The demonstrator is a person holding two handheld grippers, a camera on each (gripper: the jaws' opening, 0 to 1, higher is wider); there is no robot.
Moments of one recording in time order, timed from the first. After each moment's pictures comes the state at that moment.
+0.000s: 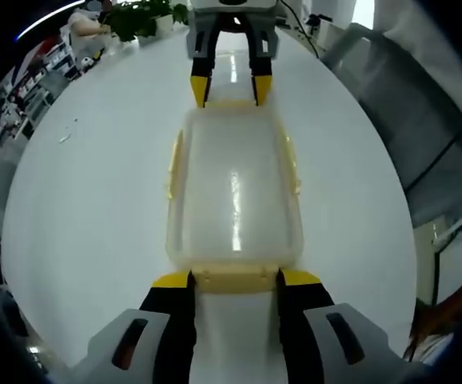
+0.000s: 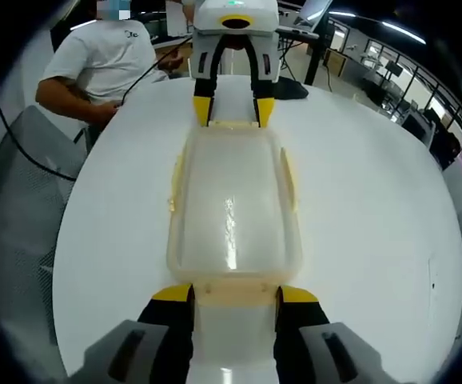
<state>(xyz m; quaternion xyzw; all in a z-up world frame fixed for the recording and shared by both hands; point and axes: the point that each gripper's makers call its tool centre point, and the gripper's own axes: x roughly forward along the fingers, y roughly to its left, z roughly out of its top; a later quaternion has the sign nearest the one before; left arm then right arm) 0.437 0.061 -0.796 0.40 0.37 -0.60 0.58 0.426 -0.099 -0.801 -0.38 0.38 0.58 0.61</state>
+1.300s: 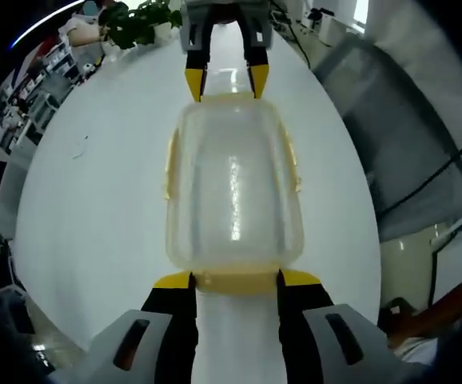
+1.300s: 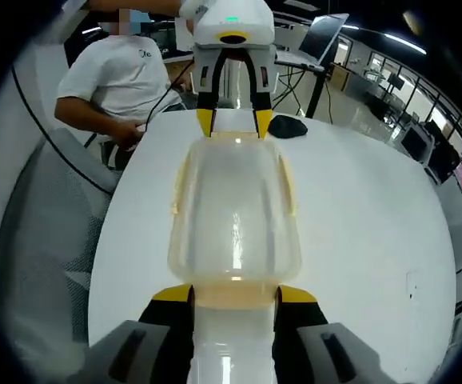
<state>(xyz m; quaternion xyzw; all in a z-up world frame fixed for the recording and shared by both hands) 0.416 0.057 -0.721 0.41 0.37 -0.59 0.59 0.408 -0.105 -0.717 -0.37 0.35 0.61 0.61</state>
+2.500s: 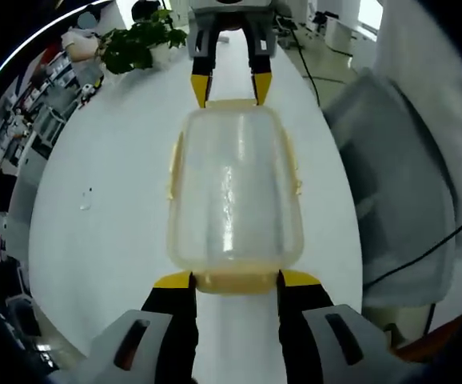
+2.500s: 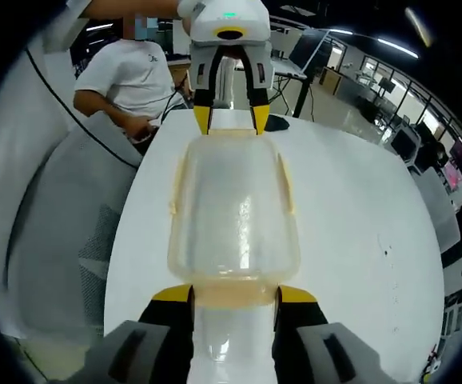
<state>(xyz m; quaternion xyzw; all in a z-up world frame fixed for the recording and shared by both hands) 0.408 -0.067 -0.677 0.42 0.36 -0.58 0.60 0.399 -0.226 -0.681 -0.38 0.33 0.60 0.63</state>
